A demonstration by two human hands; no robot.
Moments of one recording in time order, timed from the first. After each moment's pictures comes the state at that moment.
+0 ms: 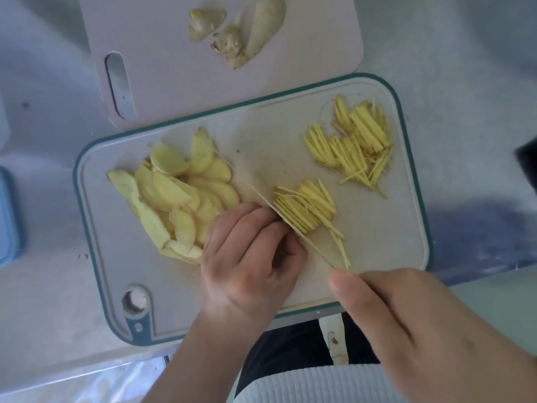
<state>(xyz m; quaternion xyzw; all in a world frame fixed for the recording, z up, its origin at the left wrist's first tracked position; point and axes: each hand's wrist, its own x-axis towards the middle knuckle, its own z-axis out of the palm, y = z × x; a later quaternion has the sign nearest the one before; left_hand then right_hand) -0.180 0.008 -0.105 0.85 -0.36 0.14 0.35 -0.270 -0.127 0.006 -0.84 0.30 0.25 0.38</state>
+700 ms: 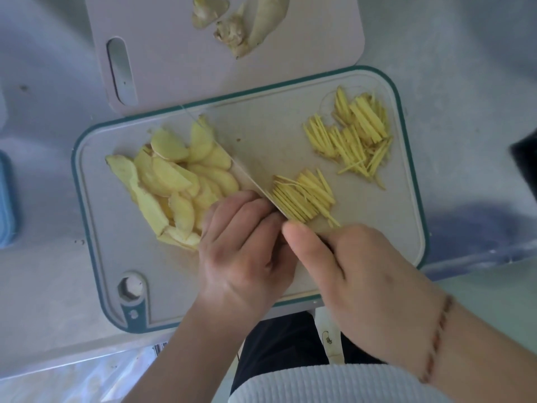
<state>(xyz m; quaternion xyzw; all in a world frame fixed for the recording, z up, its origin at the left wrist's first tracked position) -0.179 0.010 -0.106 0.84 -0.37 0.16 0.36 -0.241 -0.119 -0.018 -0.83 0.25 0.23 0.44</state>
